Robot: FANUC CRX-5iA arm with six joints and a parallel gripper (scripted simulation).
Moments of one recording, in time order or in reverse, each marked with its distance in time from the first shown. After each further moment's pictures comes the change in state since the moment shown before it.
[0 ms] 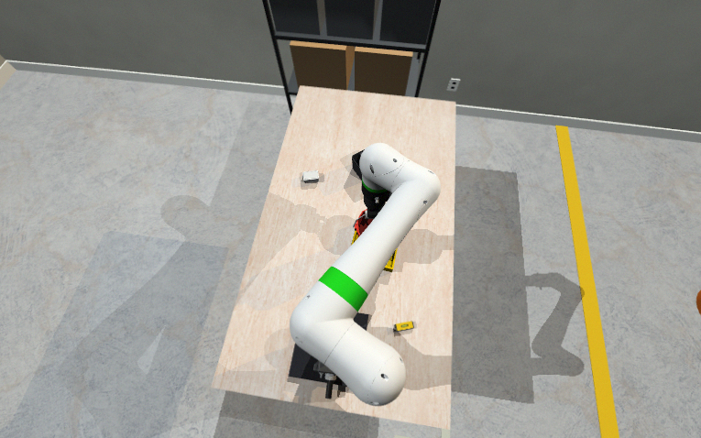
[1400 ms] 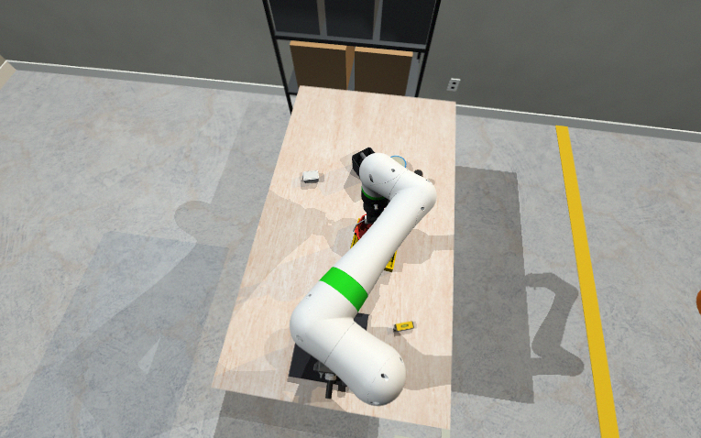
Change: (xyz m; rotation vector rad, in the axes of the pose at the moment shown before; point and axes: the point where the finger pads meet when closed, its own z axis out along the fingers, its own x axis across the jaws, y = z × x) arm 0.000 0.000 0.045 0.000 0.000 0.000
